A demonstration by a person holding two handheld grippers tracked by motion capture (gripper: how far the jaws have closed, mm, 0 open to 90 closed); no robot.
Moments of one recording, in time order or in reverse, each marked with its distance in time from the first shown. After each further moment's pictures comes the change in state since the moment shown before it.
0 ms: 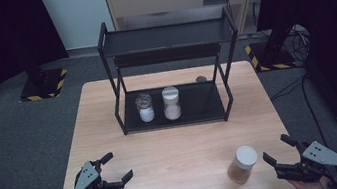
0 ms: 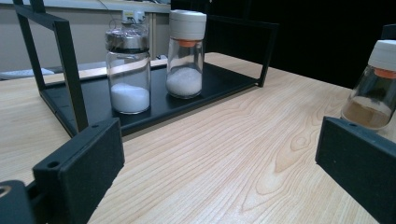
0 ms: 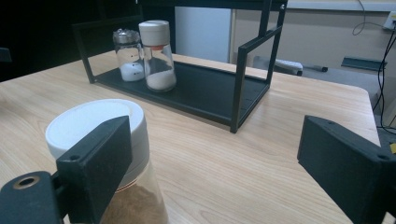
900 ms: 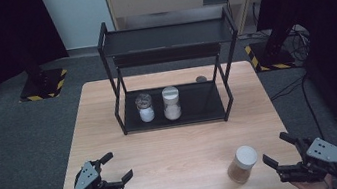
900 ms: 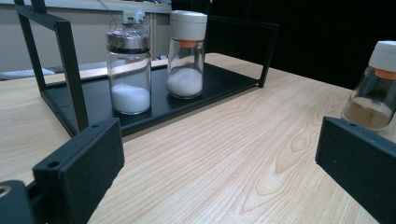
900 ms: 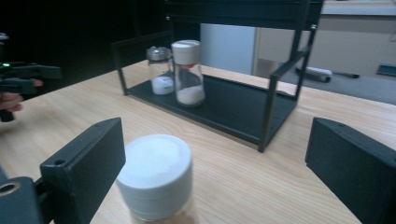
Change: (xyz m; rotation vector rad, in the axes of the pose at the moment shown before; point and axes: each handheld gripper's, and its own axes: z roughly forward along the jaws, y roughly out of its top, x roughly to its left) left arm 0.001 0.000 0.000 0.000 0.002 -0.004; right arm -0.004 0.033 -0.007 -0.008 0.110 0.004
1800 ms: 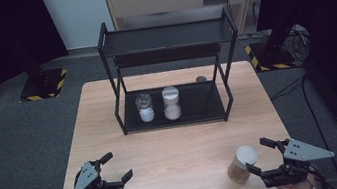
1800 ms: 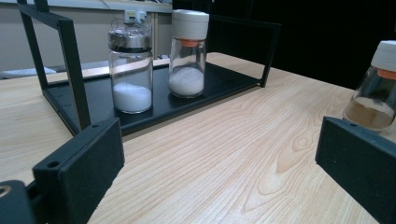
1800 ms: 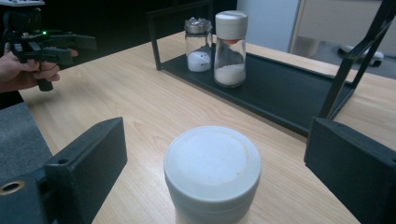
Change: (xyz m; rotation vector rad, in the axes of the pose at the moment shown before) left arm 0.000 0.000 0.000 0.003 0.004 0.000; right arm 0.005 0.015 0.033 0.118 0.127 -0.027
